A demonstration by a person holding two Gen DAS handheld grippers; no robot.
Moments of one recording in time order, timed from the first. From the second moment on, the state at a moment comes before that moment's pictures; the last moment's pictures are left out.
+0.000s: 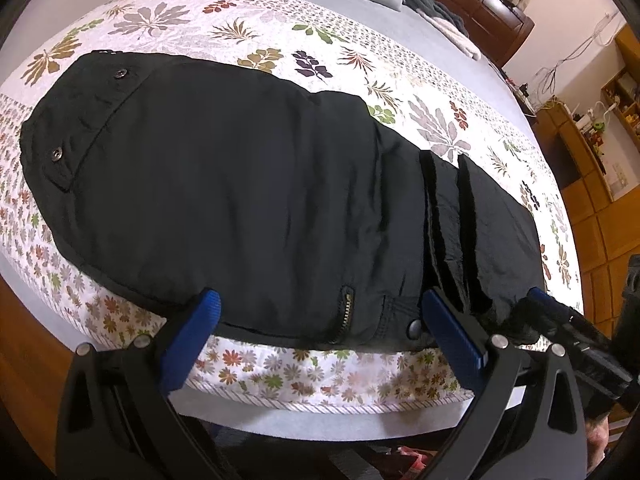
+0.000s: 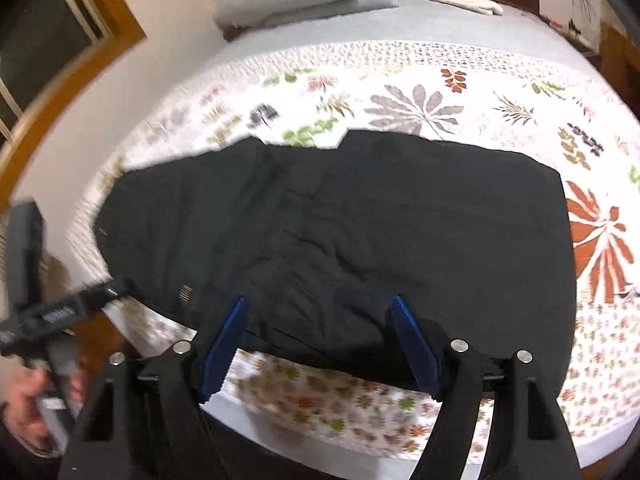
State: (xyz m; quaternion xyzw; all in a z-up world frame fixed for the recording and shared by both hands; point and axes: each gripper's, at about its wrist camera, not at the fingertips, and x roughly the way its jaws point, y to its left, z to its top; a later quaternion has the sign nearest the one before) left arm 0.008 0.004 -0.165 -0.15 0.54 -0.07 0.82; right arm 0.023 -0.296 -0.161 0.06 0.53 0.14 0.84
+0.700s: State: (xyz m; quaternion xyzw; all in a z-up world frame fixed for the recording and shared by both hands) left arm 0.016 0.012 -0.180 -0.15 0.55 -0.07 0.82; right arm 0.038 -0.274 -0.200 0.01 0.57 0.09 0.81
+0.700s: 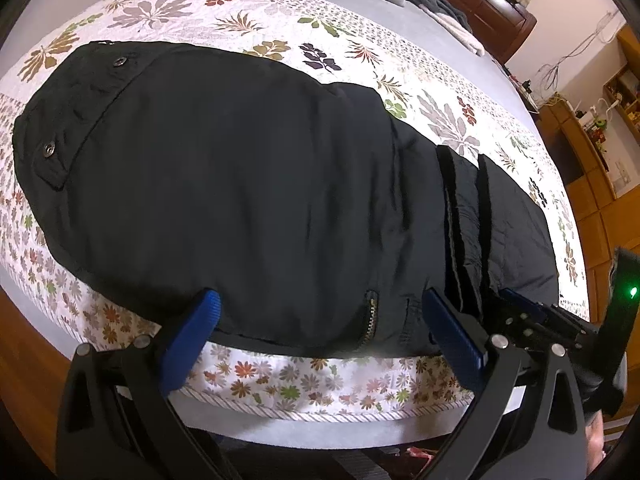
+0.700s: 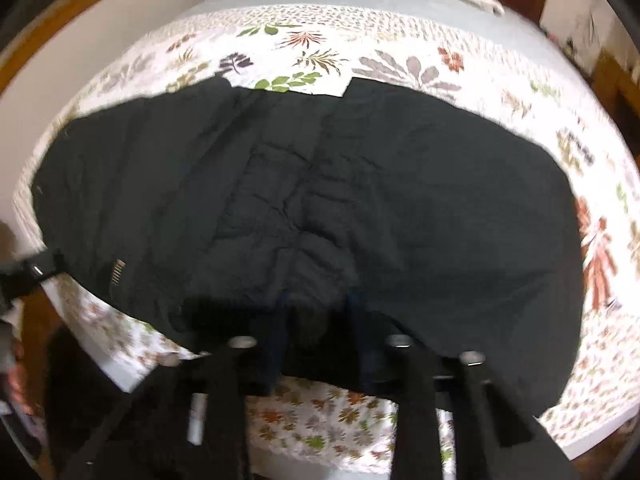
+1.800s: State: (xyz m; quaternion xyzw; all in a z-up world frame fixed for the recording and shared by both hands) left arm 0.023 0.114 -0.168 -0.13 0.52 0.03 0.84; right arm 0.049 -0.360 -0.157 0.11 0.54 0.08 0.83
